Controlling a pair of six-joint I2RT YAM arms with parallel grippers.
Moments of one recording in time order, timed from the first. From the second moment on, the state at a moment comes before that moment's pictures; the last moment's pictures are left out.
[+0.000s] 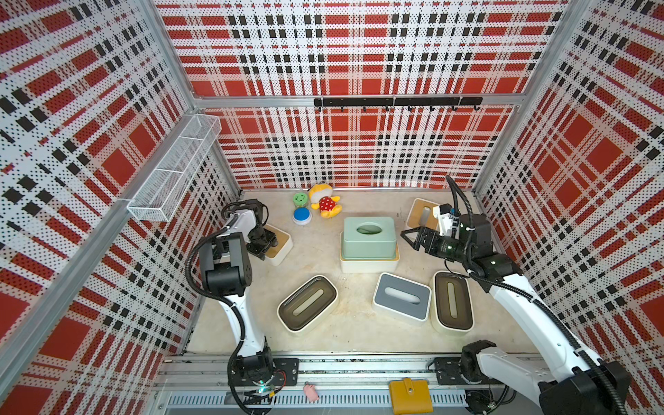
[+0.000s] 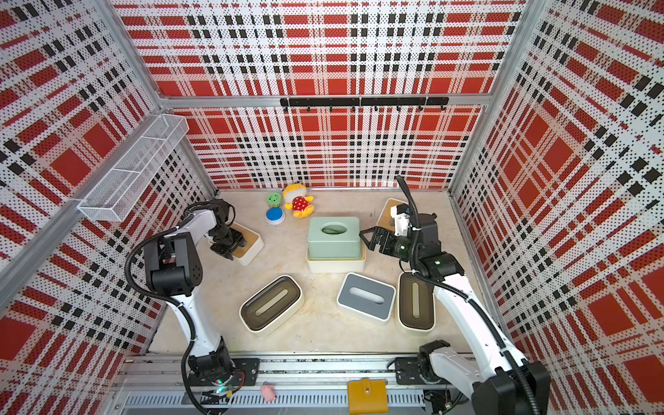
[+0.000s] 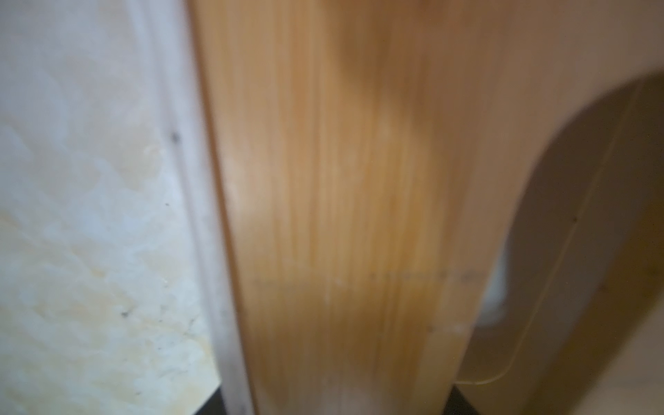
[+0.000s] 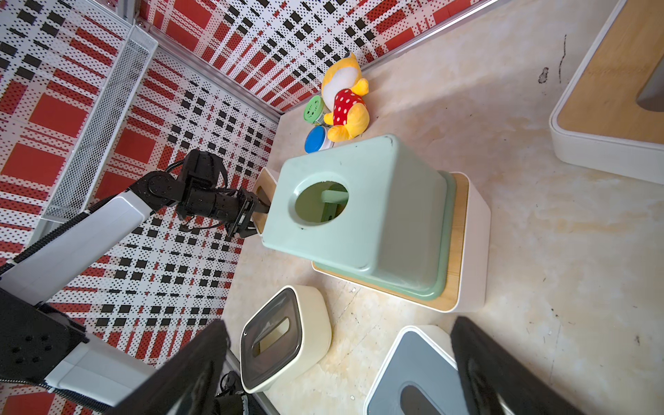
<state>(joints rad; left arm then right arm) 0.16 2.03 1.54 -1.00 0.00 -0.89 0.27 1.07 0.94 -0.38 -0.48 0.59</state>
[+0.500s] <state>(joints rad) 0.09 1.83 1.53 -1.00 0.16 -0.63 0.27 1.13 1.05 -0.38 -0.46 0.56</state>
